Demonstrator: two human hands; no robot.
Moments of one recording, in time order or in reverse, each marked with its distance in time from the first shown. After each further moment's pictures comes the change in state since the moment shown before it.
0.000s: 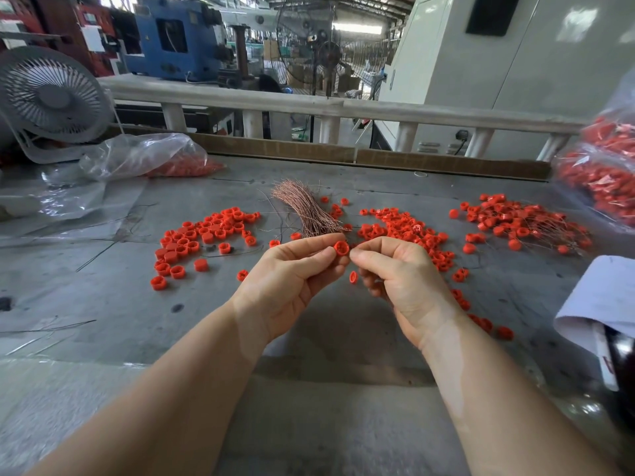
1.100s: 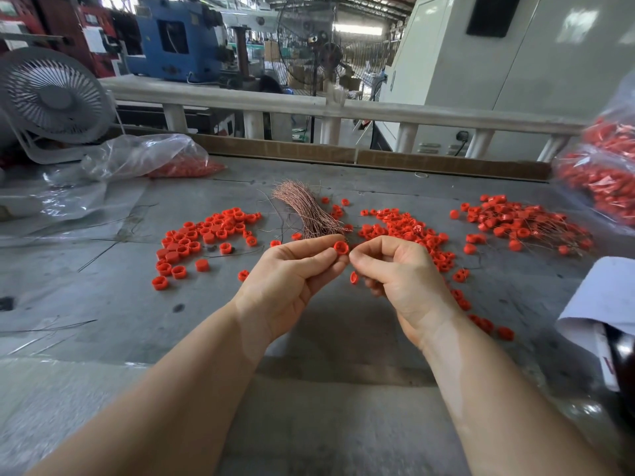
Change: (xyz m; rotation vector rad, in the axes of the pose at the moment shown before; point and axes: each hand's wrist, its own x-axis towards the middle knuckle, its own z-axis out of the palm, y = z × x) left_hand 0.001 -0.001 0.000 -0.019 0.039 0.018; right_hand 0.002 0.002 0.000 -0.048 -0.002 -0.047
